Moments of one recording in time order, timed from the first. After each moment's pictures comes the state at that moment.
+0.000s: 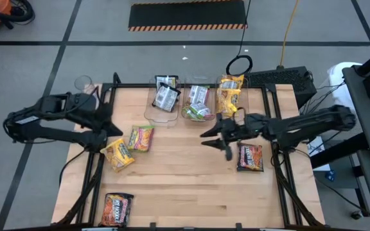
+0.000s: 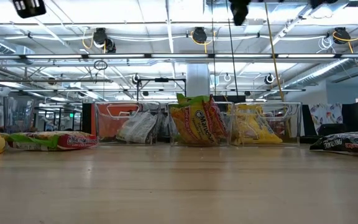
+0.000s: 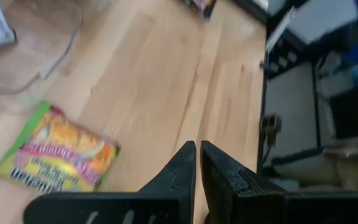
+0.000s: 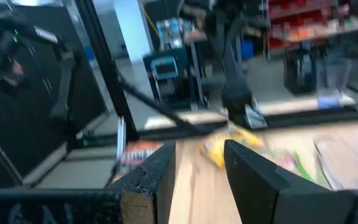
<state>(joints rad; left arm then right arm) 0.09 0.72 1.14 -1.14 0.25 -0.48 0.09 1.15 0.72 0.37 -0.08 0.22</state>
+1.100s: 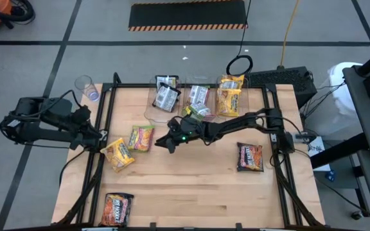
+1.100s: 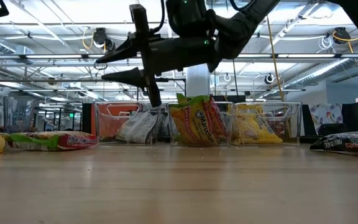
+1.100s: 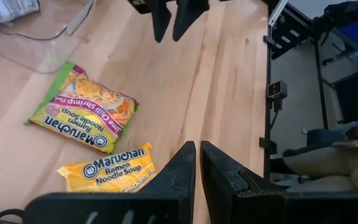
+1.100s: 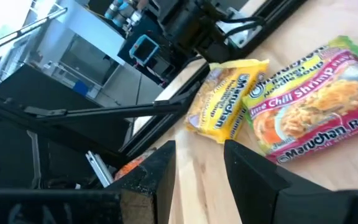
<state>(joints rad) 0.03 0.48 1.14 -1.40 0.21 -0.47 -0.03 2.07 1.26 0.59 -0.22 0.84</state>
